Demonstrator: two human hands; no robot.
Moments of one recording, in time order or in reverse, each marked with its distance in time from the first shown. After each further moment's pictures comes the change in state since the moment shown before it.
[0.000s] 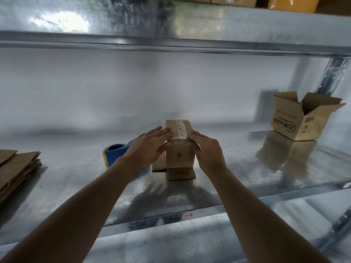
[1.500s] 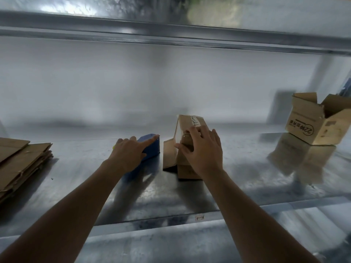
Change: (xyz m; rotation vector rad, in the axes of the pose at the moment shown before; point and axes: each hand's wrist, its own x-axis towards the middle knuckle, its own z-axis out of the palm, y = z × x) left_hand -0.044 -0.065 0.000 0.398 -0.243 -0.296; right_hand 0.003 -0.044 0.031 -0.454 0.053 -0.044
